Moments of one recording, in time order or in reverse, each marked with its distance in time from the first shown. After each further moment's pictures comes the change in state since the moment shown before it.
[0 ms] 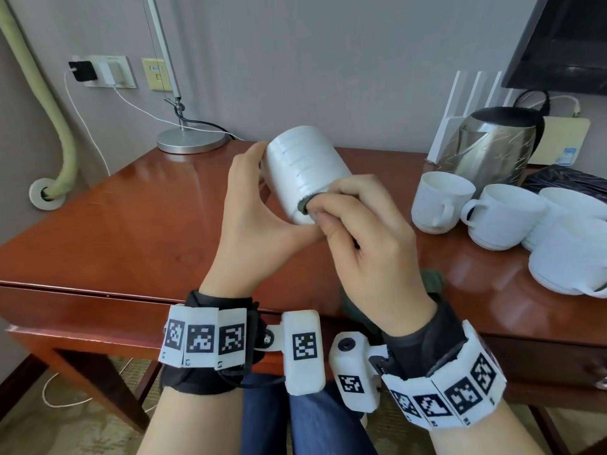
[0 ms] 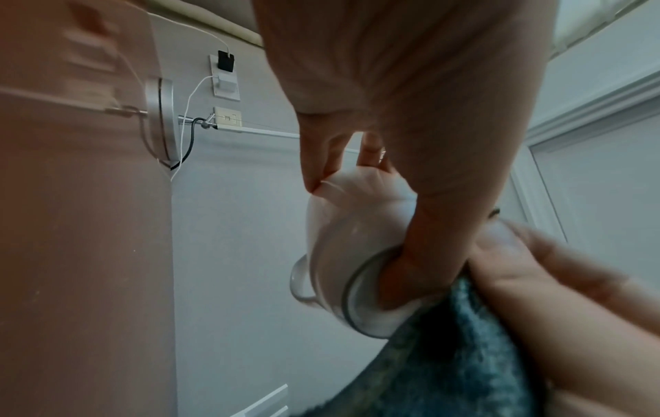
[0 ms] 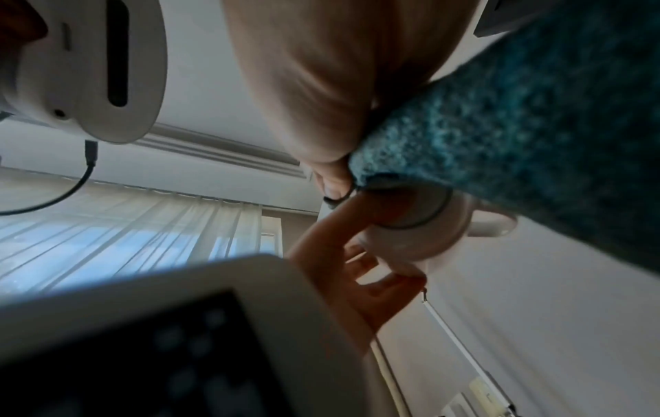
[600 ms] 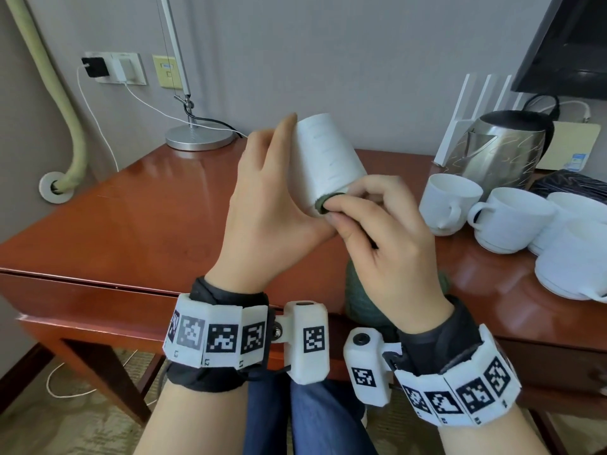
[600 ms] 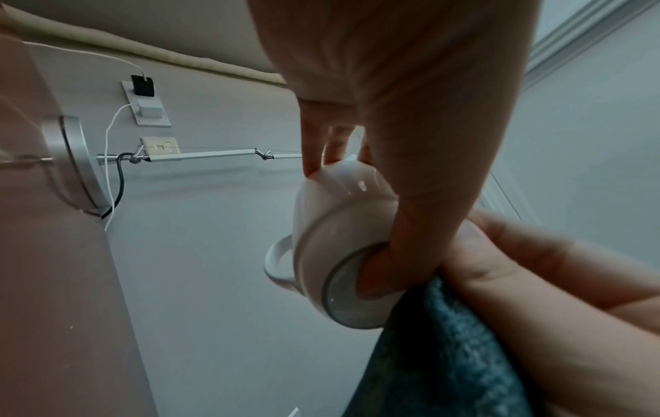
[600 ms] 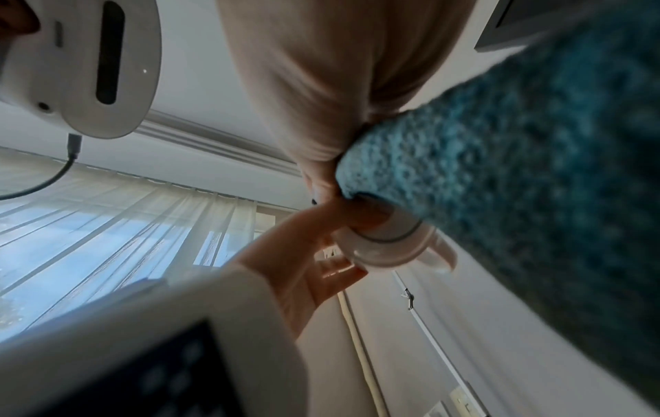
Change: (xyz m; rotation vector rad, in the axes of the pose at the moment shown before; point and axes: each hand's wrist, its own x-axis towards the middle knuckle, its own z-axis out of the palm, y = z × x) left_hand 0.004 0.015 -0.003 0.373 -0.003 0.219; right_hand -0.002 0.002 -0.007 -0.027 -0.017 -0.038
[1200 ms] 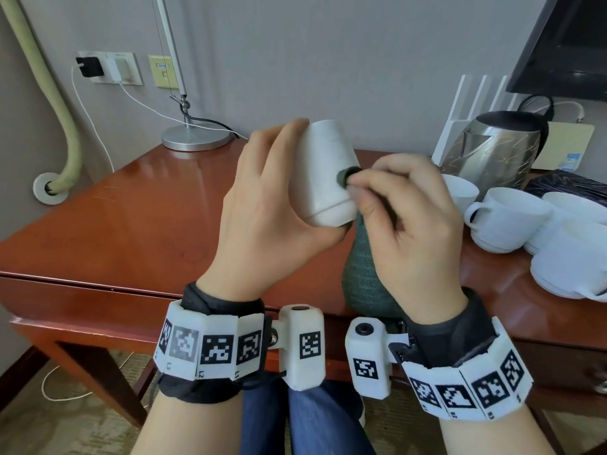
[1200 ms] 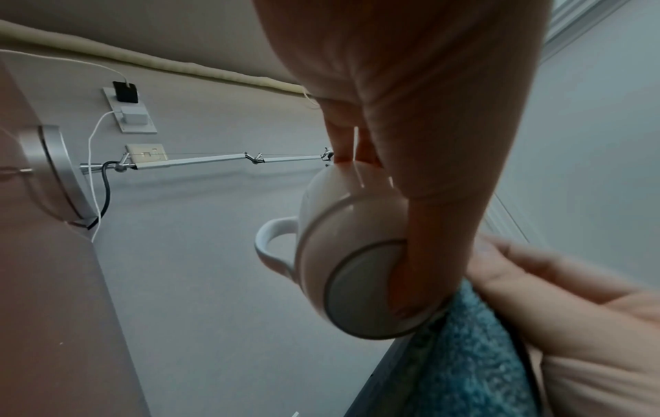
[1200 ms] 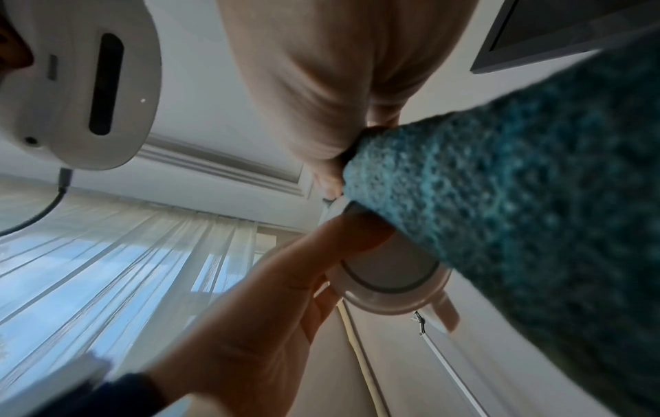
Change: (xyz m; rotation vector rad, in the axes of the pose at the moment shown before) left_hand -0.004 0.012 -0.006 0.064 0.036 0.078; right_hand 0.012 0.006 -0.013 -0.036 0.084 0.029
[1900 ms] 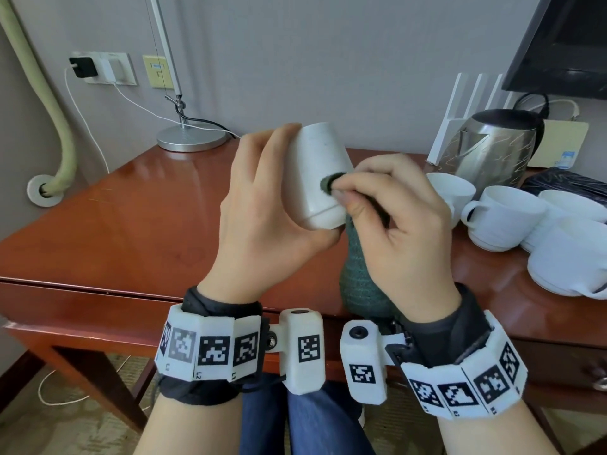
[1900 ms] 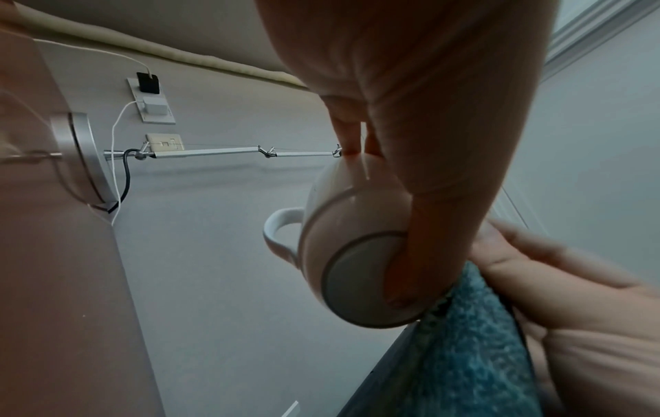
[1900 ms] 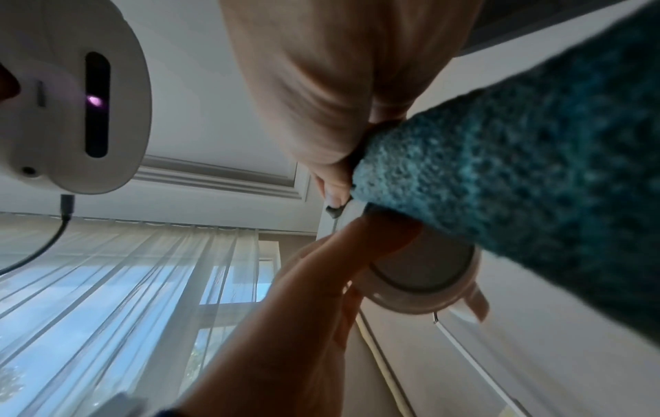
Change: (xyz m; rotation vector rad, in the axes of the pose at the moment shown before) left_hand -0.002 -0.006 0.004 -0.041 0.019 0.002; right_hand 0.004 -0.004 0.003 0.091 -0.023 0.025
